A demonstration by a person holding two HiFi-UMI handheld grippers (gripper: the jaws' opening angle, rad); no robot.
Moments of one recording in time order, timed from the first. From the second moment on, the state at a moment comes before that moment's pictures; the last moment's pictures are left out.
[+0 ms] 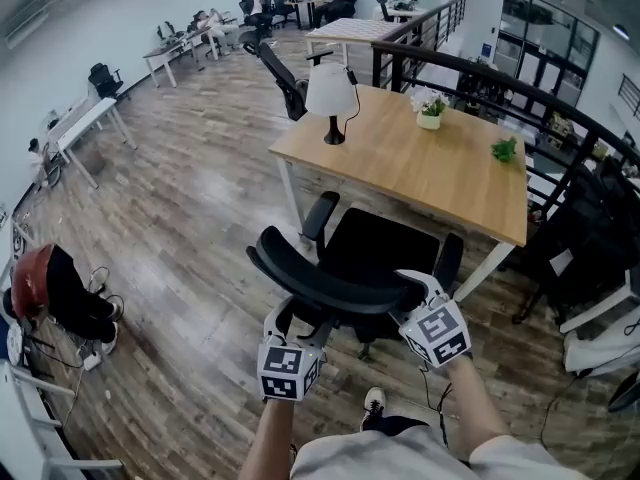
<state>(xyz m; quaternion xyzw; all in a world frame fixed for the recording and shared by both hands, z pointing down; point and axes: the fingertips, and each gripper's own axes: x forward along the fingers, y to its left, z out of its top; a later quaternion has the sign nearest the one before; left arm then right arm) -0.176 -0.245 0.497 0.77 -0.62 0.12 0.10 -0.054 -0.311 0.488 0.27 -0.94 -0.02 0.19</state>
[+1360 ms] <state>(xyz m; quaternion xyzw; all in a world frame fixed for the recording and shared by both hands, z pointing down) -0.137 -0.411 0.495 0.76 -0.63 0.10 0.10 -0.011 -0.473 0.485 0.25 -0.95 -0.03 0.17</state>
